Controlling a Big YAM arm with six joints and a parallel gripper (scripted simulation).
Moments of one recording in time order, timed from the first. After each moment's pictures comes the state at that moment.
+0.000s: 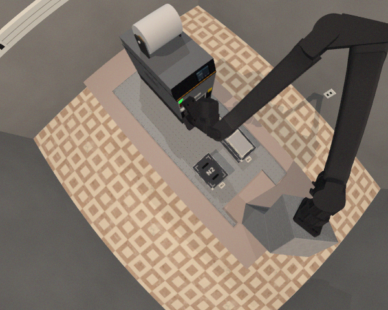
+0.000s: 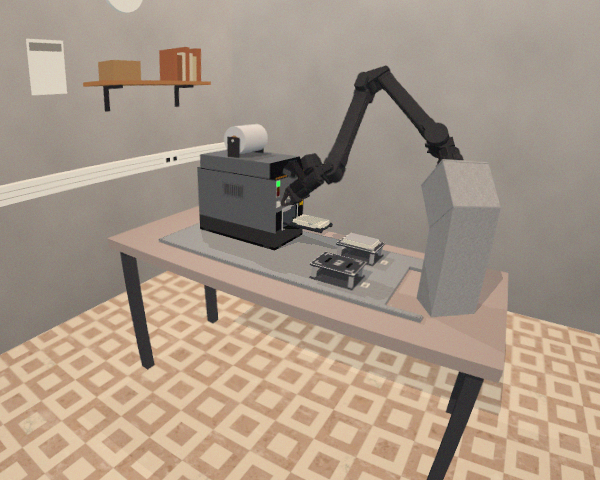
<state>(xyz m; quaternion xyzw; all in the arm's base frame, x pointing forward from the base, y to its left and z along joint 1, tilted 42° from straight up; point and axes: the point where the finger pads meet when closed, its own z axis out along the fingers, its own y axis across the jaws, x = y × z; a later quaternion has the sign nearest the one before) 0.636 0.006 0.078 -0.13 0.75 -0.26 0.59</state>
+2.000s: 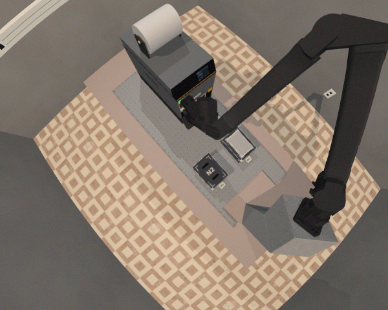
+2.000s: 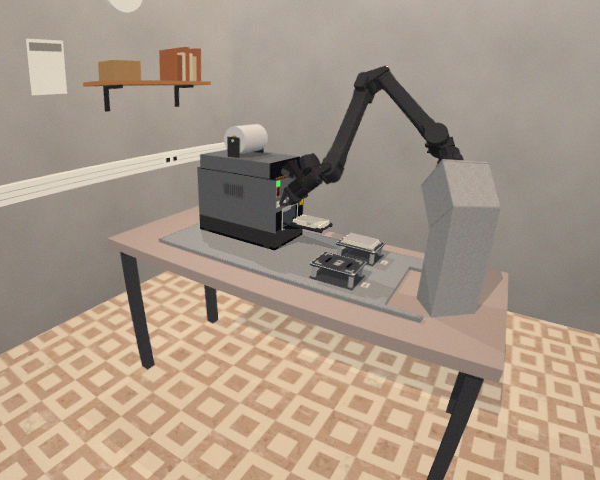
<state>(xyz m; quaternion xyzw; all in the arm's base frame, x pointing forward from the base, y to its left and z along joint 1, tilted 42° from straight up) 0.642 0.006 0.079 -0.13 0.75 -0.26 0.59</state>
